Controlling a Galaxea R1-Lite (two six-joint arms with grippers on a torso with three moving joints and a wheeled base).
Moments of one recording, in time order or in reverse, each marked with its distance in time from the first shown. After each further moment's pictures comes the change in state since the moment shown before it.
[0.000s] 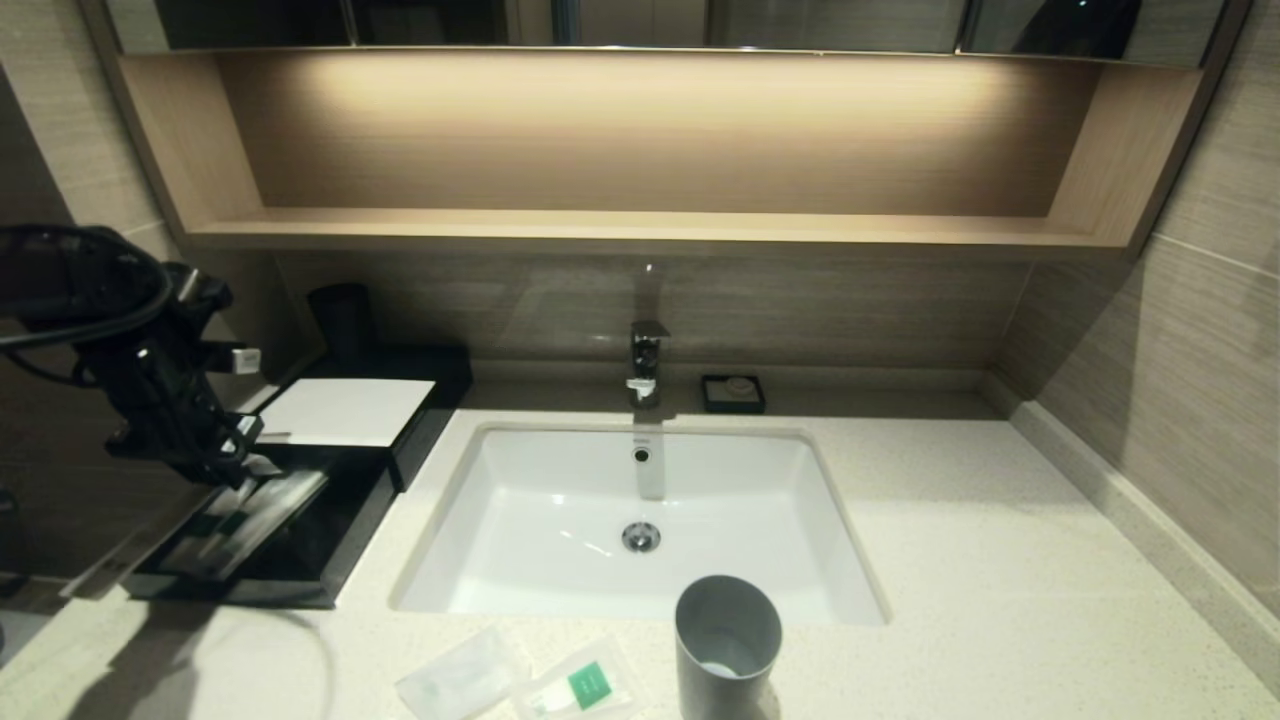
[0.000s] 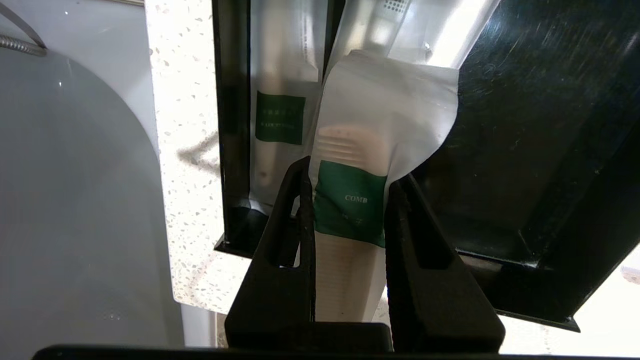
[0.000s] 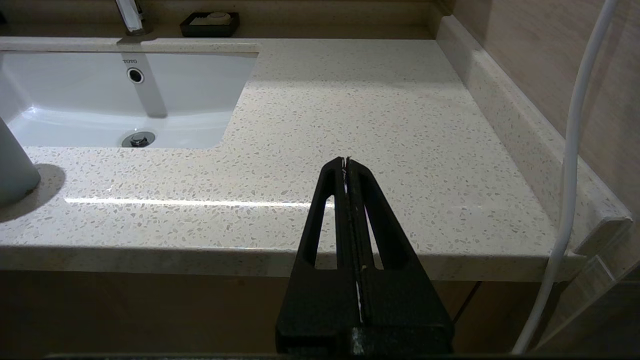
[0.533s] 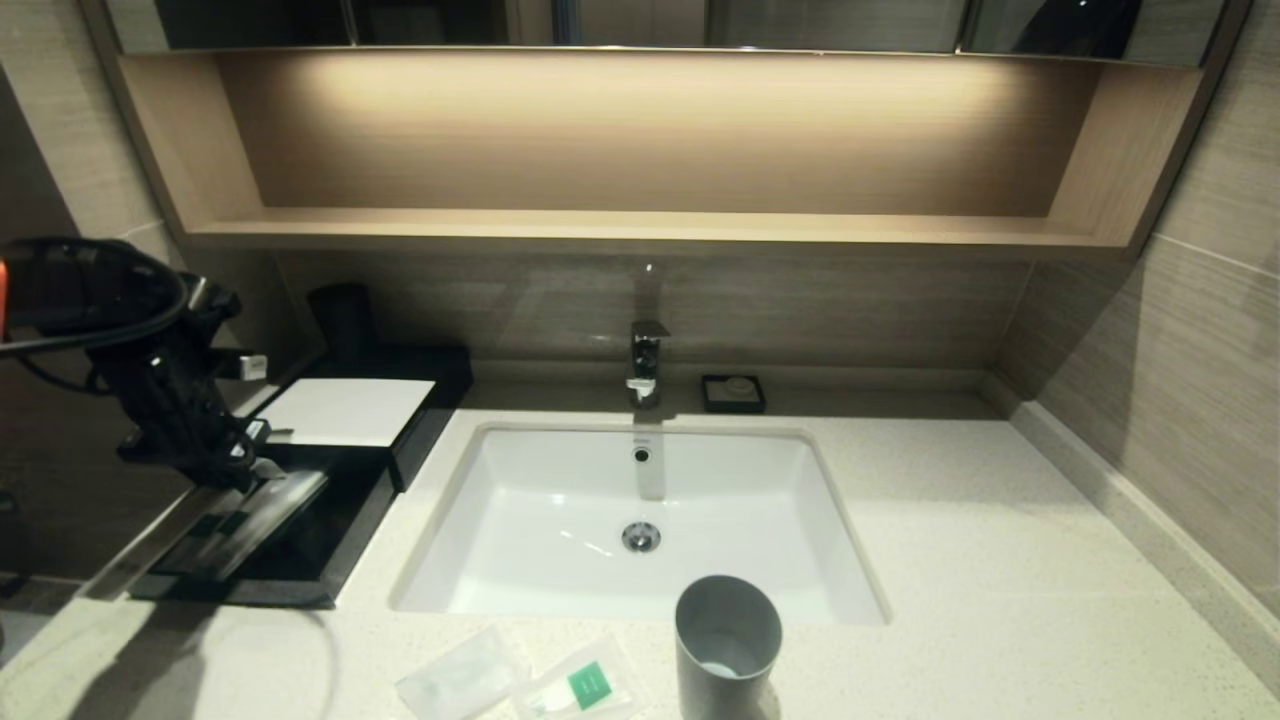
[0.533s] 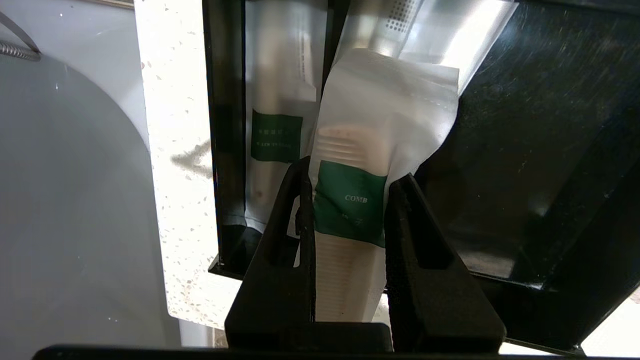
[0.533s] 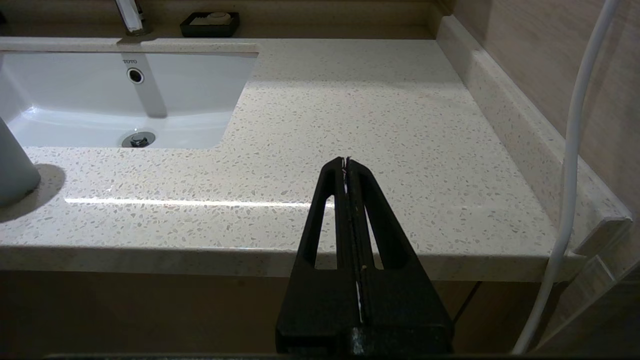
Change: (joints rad) left arm 0.000 0.031 -0.003 -0.026 0.000 -0.004; right arm 0.000 0.000 0.000 0.000 0.000 0.000
